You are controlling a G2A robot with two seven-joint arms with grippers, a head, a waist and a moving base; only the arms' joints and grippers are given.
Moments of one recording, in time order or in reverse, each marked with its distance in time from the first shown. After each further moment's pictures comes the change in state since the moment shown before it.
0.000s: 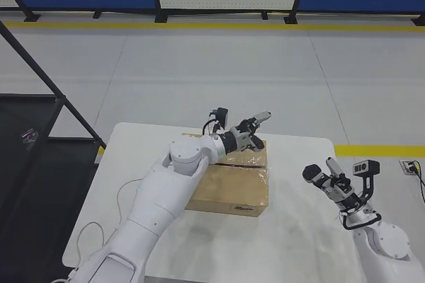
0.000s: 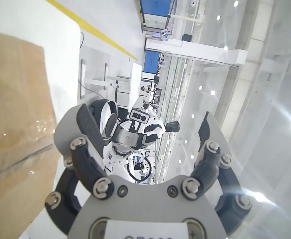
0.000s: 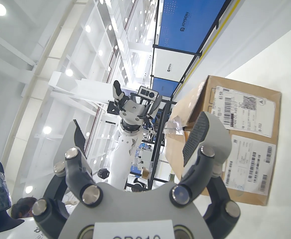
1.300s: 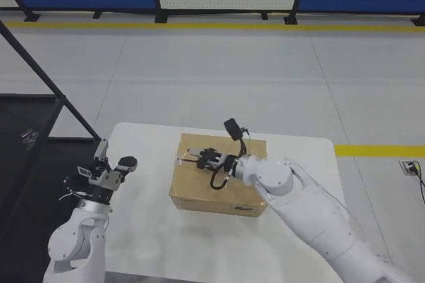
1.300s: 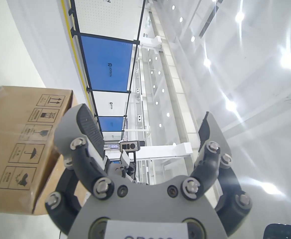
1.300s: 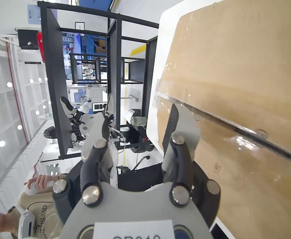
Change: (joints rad) left arm 0.842 0.184 -0.737 -0.779 -0.038 -0.101 0.249; right arm 0.667 -0.226 -0.803 0.156 -0.292 0.660 -0.211
